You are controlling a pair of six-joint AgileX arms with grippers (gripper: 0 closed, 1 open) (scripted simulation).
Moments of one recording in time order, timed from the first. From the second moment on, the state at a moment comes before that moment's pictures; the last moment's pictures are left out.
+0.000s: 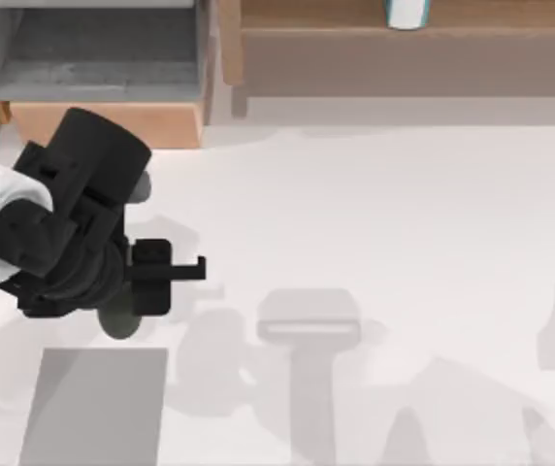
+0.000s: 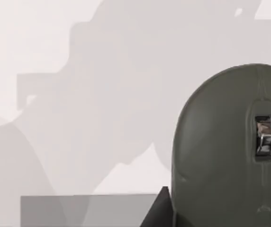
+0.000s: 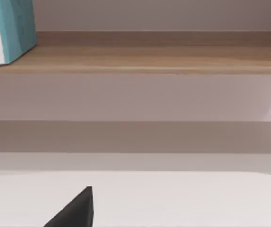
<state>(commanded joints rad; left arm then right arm) -0.51 1.45 0.84 -0.57 -0.15 -0.46 0.00 0.00 0.00 0.00 0.00 0.00</state>
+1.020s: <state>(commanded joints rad) -0.48 1.49 0.72 -0.71 -0.05 -0.44 0.00 0.00 0.00 0.00 0.00 0.00</state>
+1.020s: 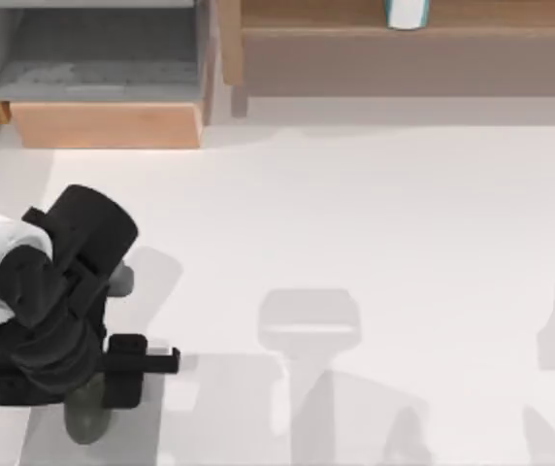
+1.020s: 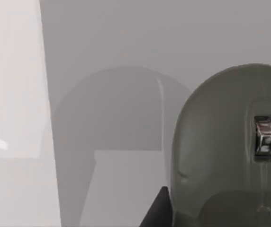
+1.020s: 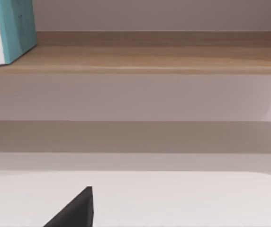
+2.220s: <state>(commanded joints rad) -0.48 1.49 0.72 -0.71 -0.05 -0.44 0.00 0.00 0.00 0.00 0.00 0.00</state>
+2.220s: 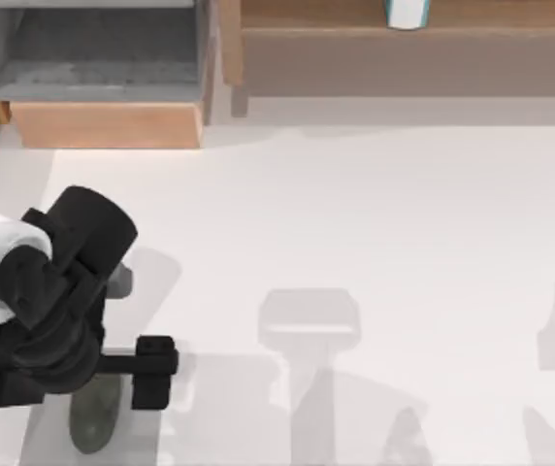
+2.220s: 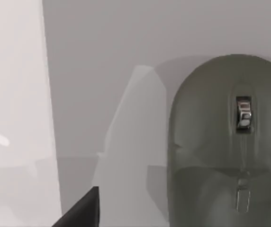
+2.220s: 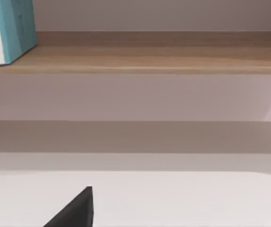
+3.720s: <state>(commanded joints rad) 0.10 1.64 0.31 0.69 0.54 0.78 0.00 0.00 0.00 0.00 0.00 0.00</state>
